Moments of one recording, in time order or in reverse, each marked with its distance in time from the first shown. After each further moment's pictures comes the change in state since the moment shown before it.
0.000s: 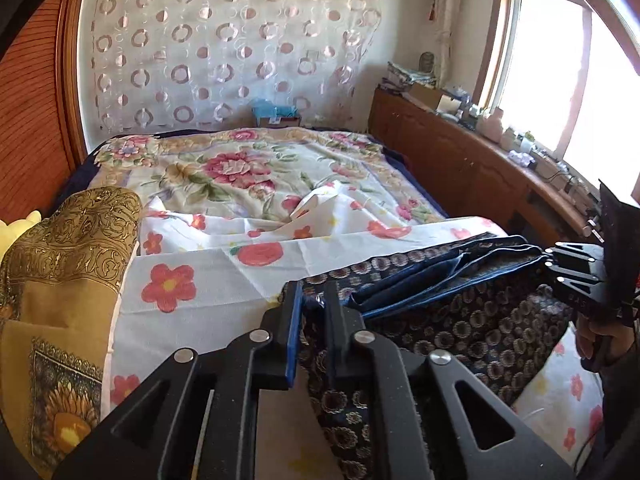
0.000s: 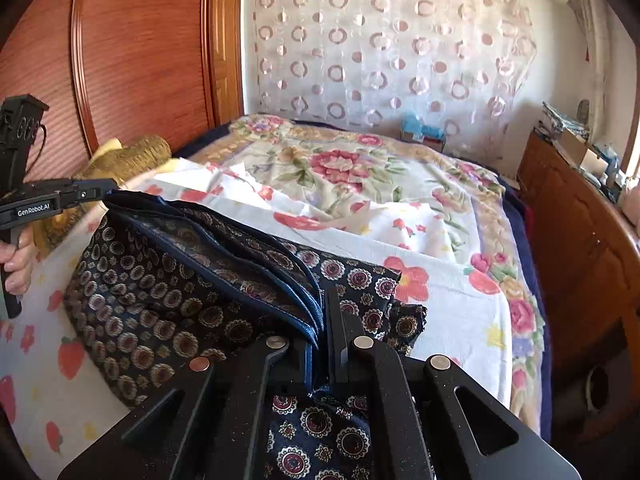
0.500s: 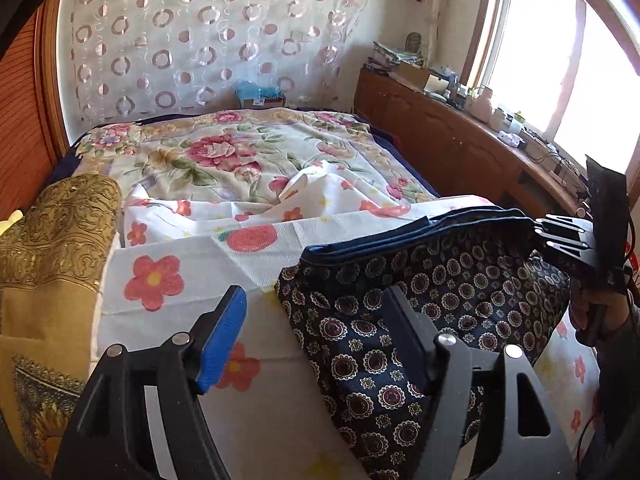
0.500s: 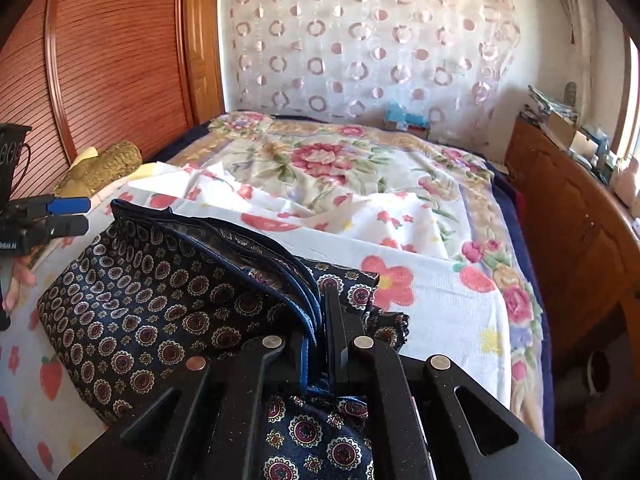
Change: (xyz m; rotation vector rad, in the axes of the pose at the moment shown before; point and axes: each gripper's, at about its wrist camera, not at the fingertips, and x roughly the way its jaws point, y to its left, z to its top) left arm 0.016 0.004 -0.003 0.029 0.068 -0.068; right arm 0.011 -0.013 0.017 0.062 0.020 -0.038
